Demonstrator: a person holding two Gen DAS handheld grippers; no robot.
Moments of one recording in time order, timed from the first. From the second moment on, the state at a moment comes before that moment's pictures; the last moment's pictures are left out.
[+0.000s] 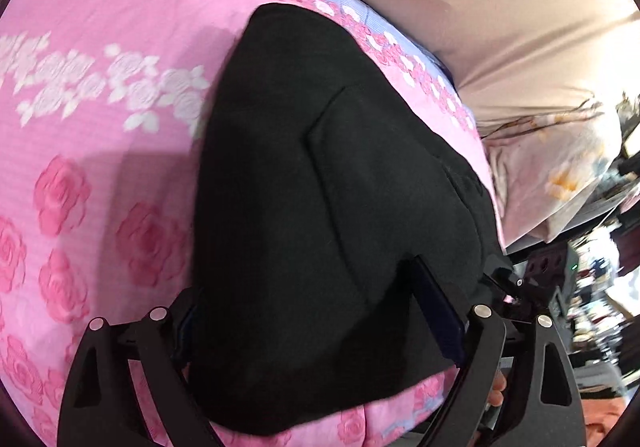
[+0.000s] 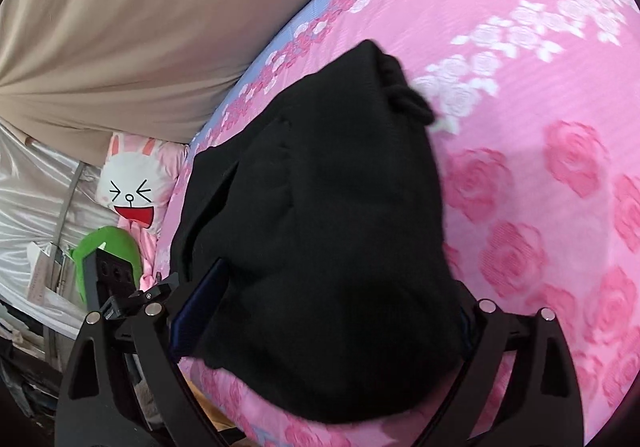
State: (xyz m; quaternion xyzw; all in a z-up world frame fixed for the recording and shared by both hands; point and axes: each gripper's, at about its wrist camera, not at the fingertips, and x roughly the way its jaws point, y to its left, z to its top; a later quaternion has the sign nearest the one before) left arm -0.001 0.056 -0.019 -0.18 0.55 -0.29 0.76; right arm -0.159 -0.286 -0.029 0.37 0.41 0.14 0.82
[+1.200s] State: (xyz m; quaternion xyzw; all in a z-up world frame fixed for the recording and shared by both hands) left arm -0.079 0.085 0.130 -0.11 0.38 -0.38 0.84; right arm -0.251 -0.278 0.115 0.26 0.25 0.16 0.92
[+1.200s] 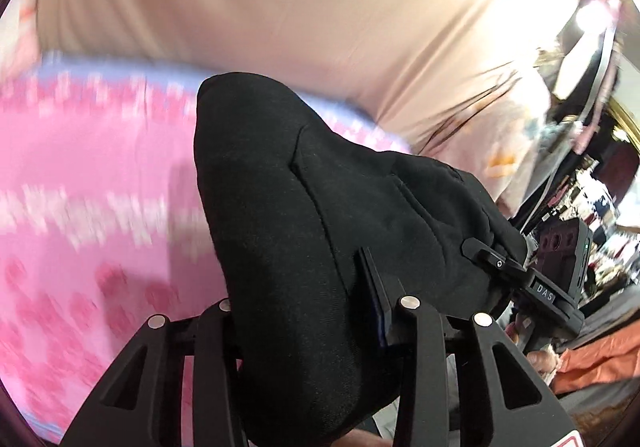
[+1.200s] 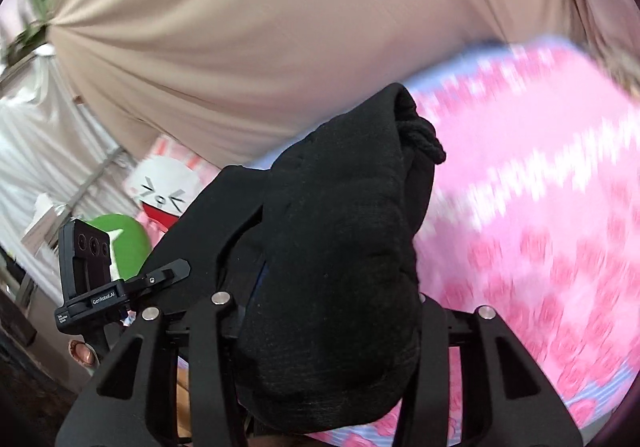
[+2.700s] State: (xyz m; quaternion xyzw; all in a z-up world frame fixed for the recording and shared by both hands) left arm 0.225 0.009 0.064 -0.04 0.31 -0.28 0.91; right arm 0.108 -0.304 0.046 0.30 0.24 0.14 0.91
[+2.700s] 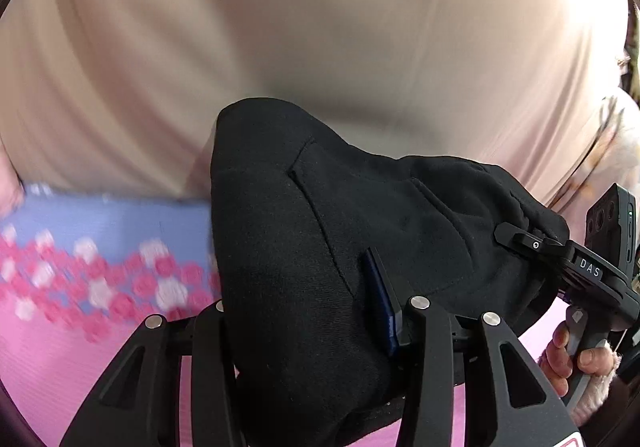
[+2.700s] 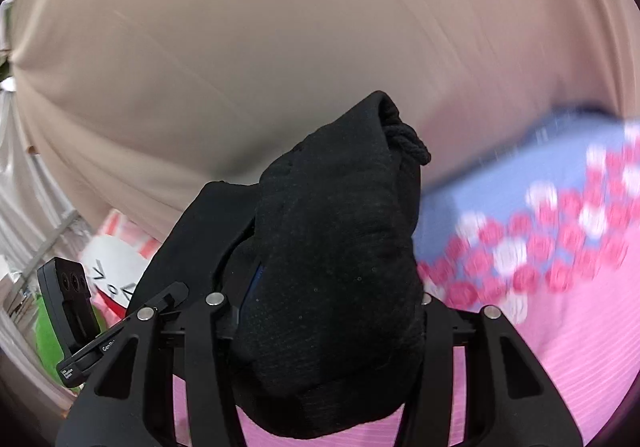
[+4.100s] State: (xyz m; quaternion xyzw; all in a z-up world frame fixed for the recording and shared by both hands) left arm 0.209 -0.001 0.007 0.04 0.38 -0.14 0.91; right arm 0.066 -0.294 0.025 0.15 0.34 0.02 0.93
